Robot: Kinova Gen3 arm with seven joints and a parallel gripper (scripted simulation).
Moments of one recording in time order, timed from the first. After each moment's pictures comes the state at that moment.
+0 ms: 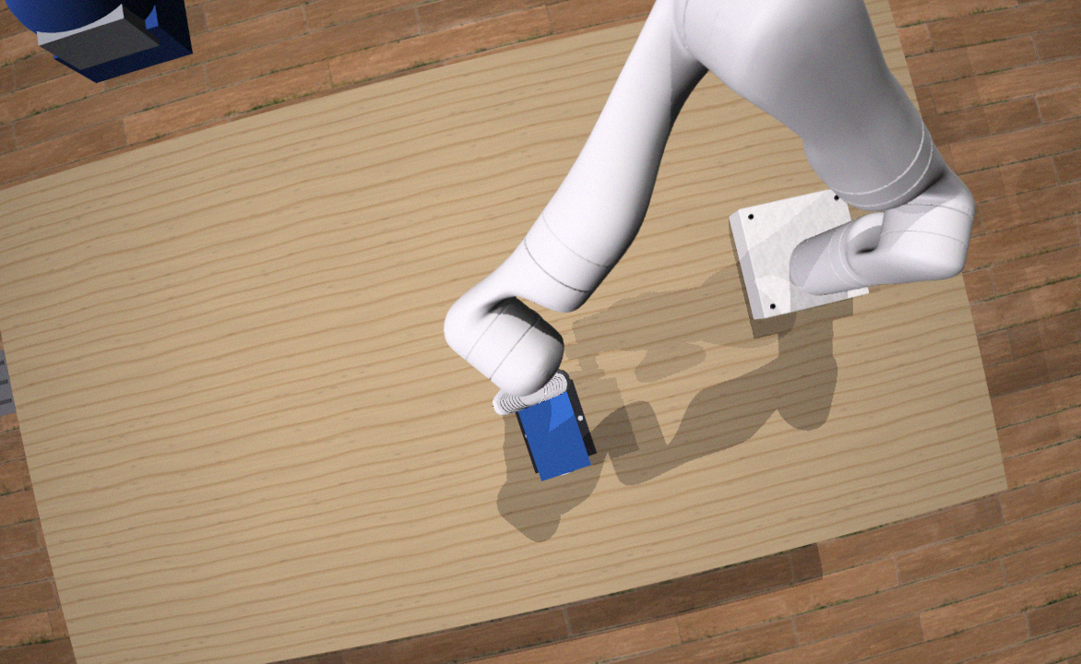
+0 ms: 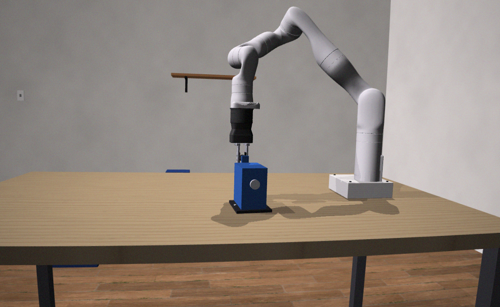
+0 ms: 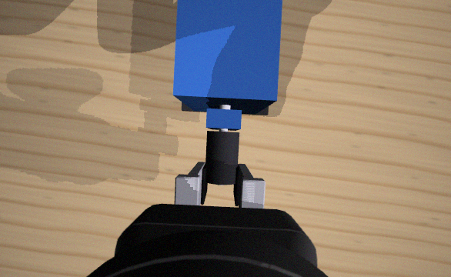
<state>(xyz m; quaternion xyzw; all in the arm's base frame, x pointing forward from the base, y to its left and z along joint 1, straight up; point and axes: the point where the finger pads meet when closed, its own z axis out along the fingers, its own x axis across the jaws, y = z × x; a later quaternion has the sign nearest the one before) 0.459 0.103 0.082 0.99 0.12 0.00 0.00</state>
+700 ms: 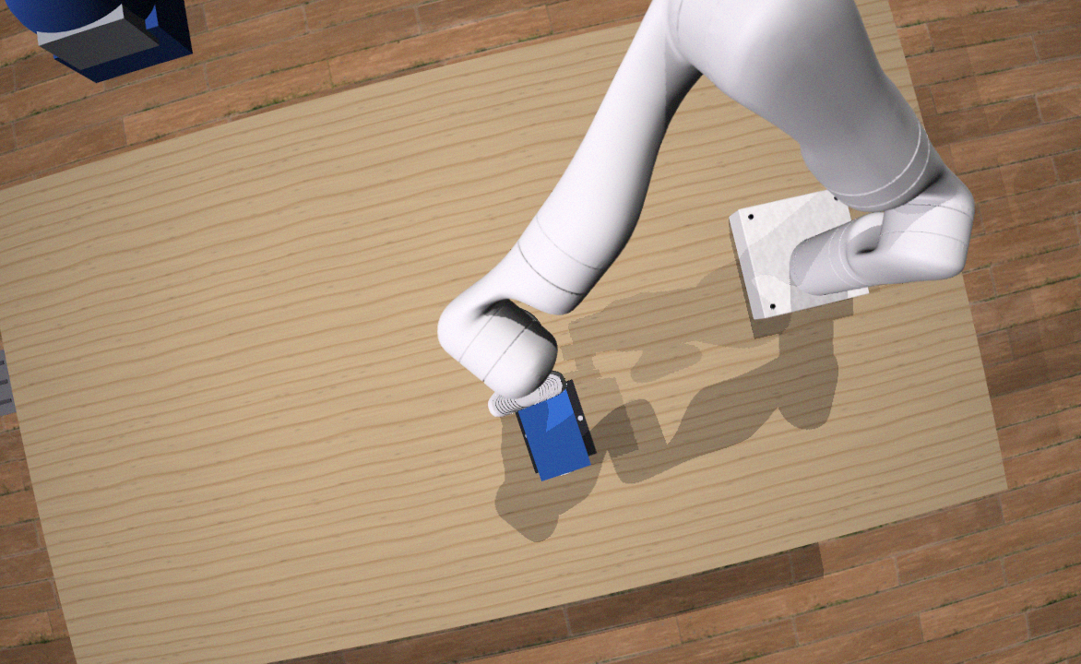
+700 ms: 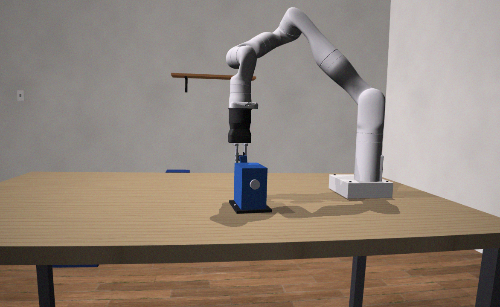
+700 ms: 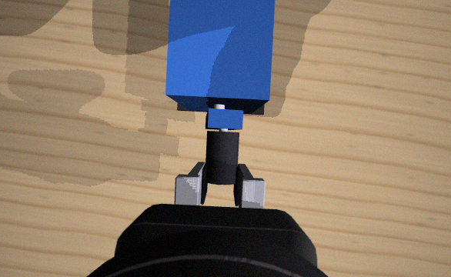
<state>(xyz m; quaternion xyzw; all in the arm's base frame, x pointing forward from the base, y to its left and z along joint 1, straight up) 0.464 0.104 0.082 0.99 0.12 0.00 0.00</state>
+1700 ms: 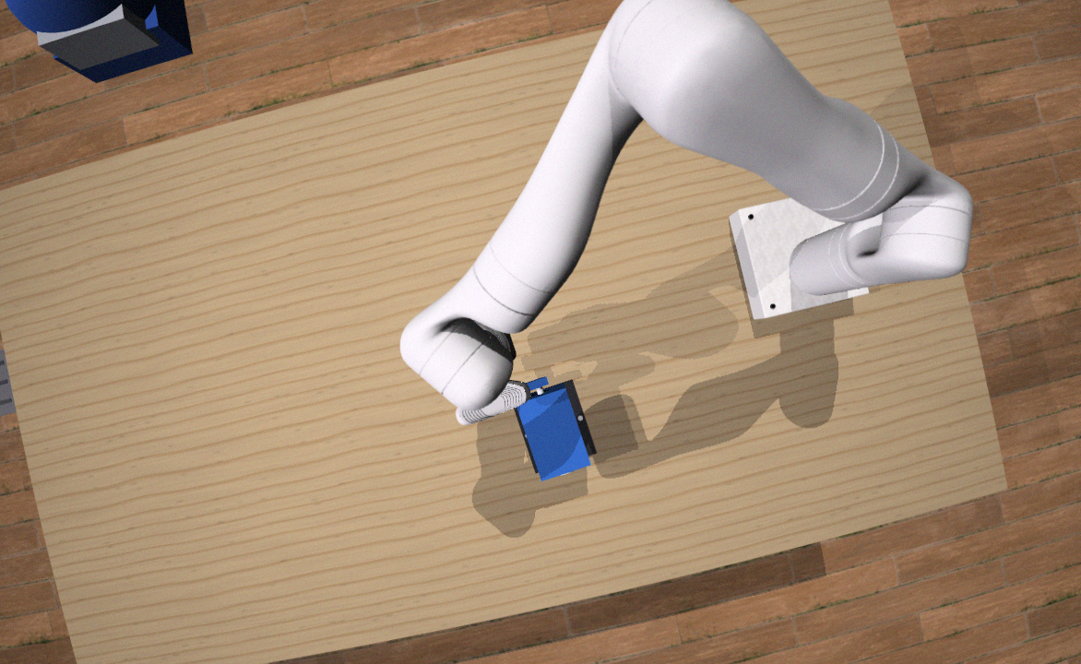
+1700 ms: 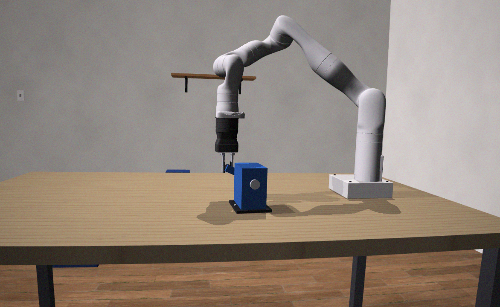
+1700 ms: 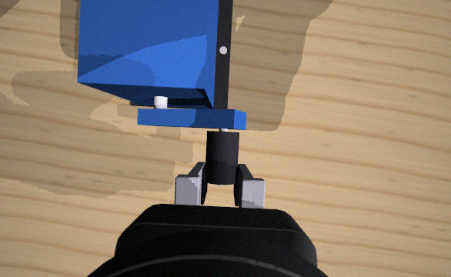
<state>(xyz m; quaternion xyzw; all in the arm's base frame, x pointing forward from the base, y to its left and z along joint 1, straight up) 0.507 0.114 0.050 0.99 0.12 0.00 0.00</state>
